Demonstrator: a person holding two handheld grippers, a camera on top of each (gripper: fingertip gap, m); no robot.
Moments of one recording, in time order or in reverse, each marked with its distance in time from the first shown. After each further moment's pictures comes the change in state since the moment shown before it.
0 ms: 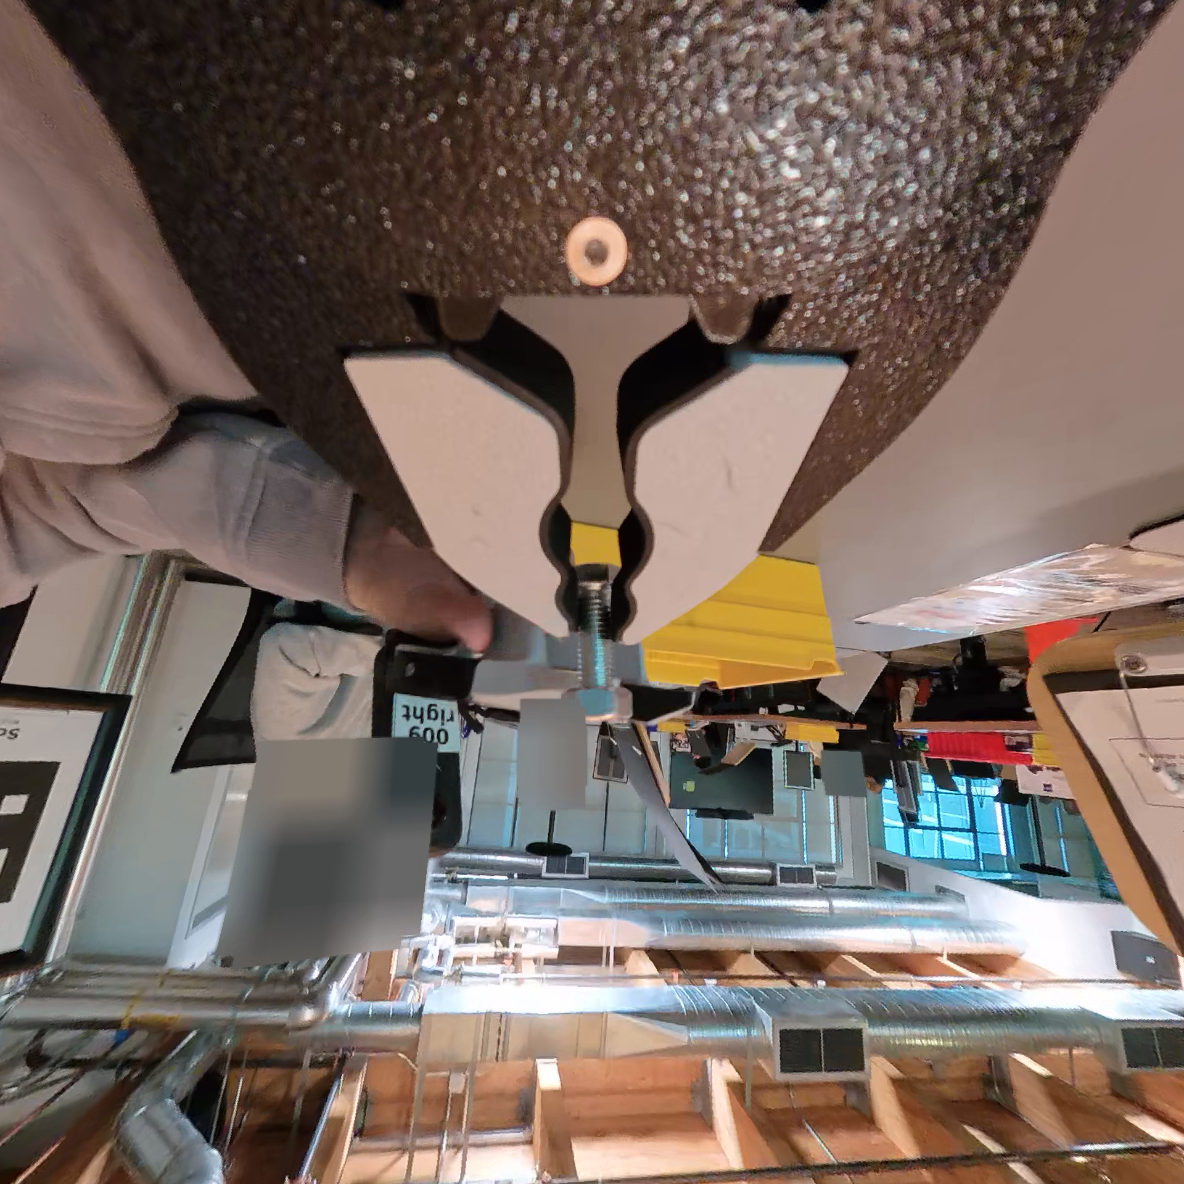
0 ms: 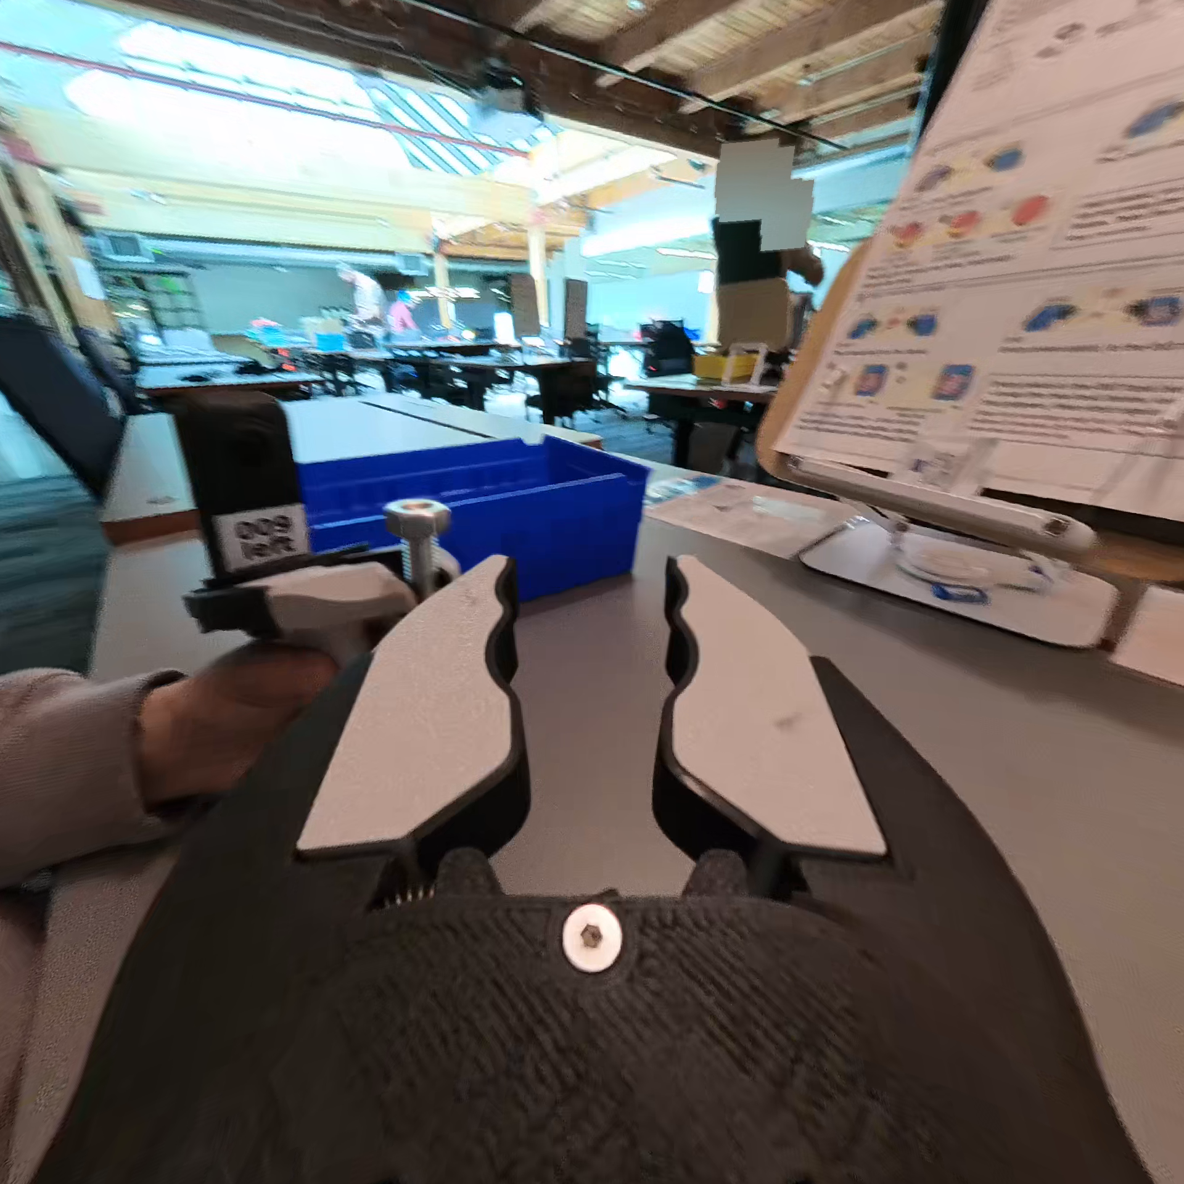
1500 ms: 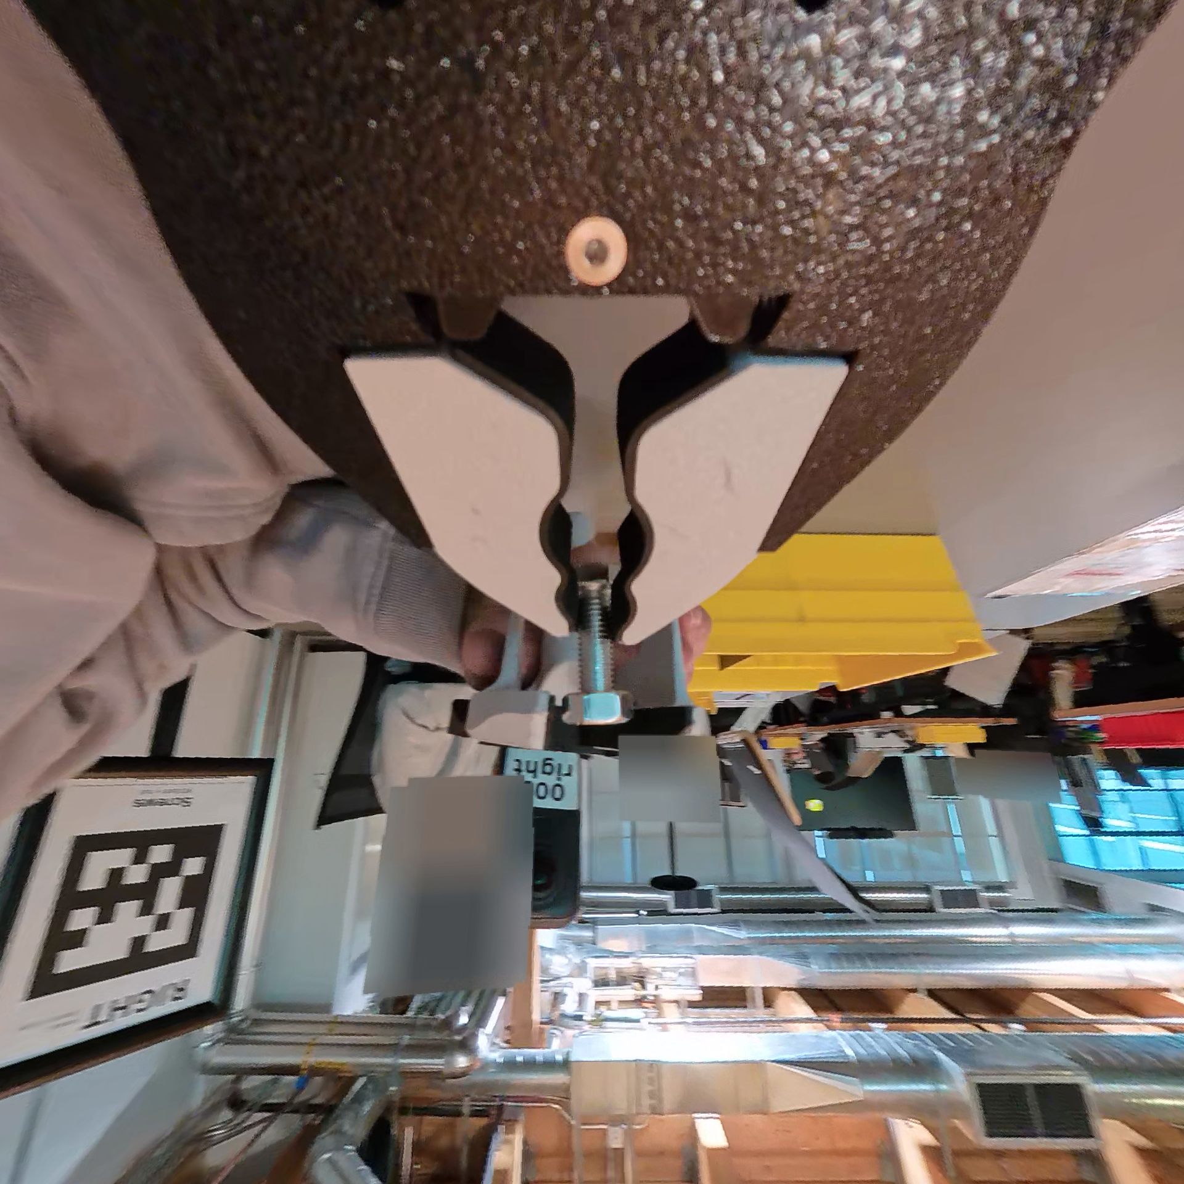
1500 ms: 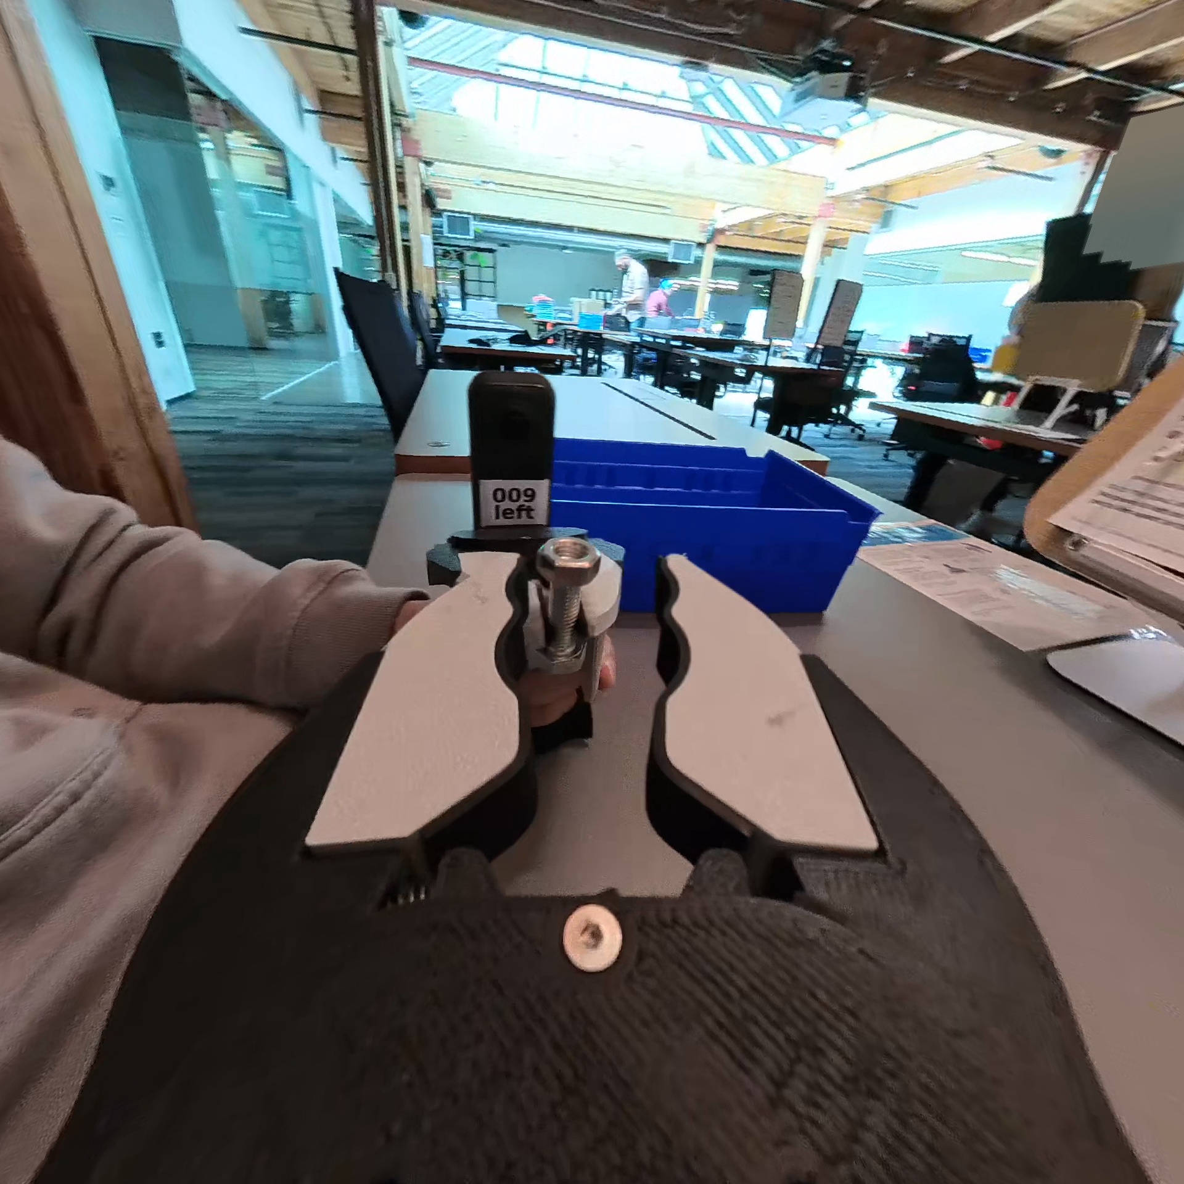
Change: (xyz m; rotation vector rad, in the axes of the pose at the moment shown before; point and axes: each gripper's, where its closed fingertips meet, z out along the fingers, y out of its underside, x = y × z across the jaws) left arm 0.034 0.008 0.009 -0.051 0.207 0.030; right arm -0.061 -0.010 -0.019 -0.010 -0.443 -0.049
